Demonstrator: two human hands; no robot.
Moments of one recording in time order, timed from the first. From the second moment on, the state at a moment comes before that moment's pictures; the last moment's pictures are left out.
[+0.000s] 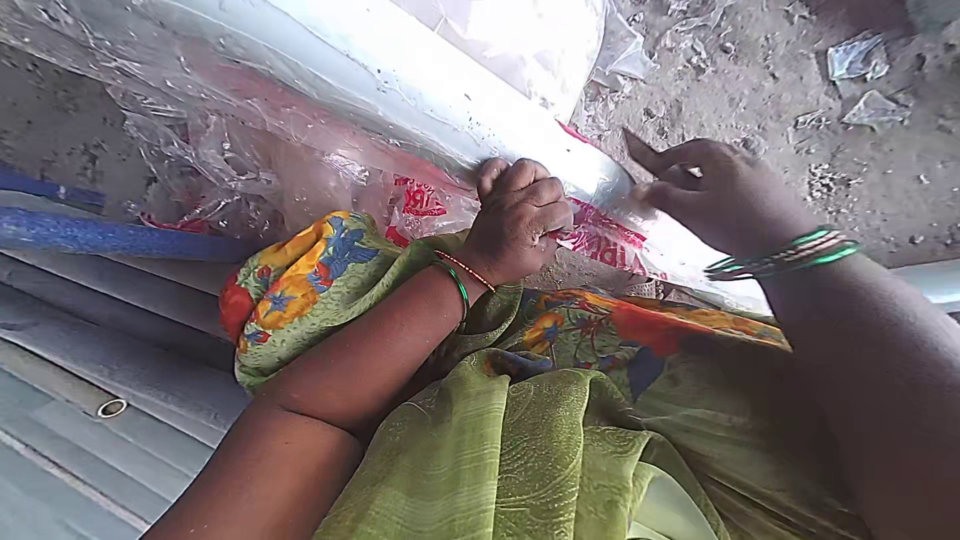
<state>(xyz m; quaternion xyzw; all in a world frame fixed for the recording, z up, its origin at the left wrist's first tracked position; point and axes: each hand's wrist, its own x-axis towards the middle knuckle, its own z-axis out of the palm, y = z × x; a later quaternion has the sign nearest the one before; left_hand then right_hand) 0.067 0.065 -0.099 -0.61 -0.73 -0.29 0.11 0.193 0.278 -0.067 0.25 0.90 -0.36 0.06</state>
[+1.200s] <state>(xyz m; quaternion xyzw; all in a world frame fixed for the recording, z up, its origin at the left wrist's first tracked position) 0.071 0.063 -0.093 -0.60 -0.74 -0.29 0.09 0.235 0.259 -0.082 0.17 0.96 -0.24 0.03</state>
